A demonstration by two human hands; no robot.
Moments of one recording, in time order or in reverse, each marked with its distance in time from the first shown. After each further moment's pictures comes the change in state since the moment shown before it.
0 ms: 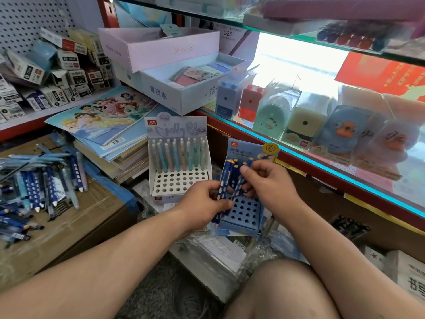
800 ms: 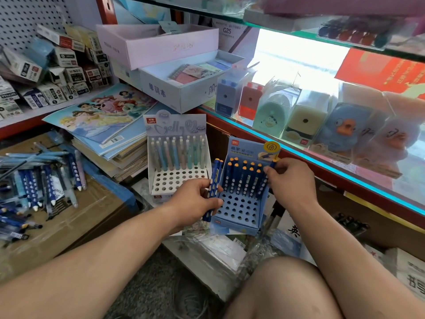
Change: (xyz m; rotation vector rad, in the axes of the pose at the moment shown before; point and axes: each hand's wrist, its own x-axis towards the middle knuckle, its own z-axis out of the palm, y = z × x) left_hand -0.001 -0.002 -0.016 0.044 0.019 -0.057; right_hand 0.019 0.021 -0.030 -0.454 0.312 0.054
